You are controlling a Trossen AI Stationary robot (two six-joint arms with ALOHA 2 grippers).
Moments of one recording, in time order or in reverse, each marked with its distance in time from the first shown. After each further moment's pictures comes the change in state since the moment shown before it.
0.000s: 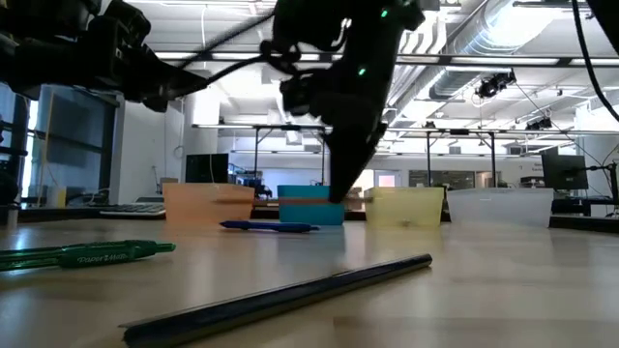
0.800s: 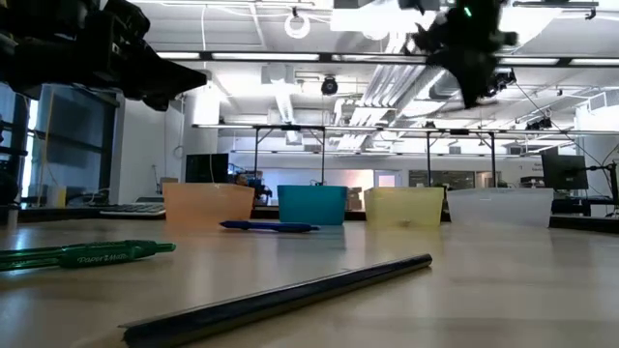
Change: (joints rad) left arm 0.000 0.000 0.000 0.015 0.025 -0.017; right arm -0.173 -0.541 -0.203 -0.723 0.371 0.585
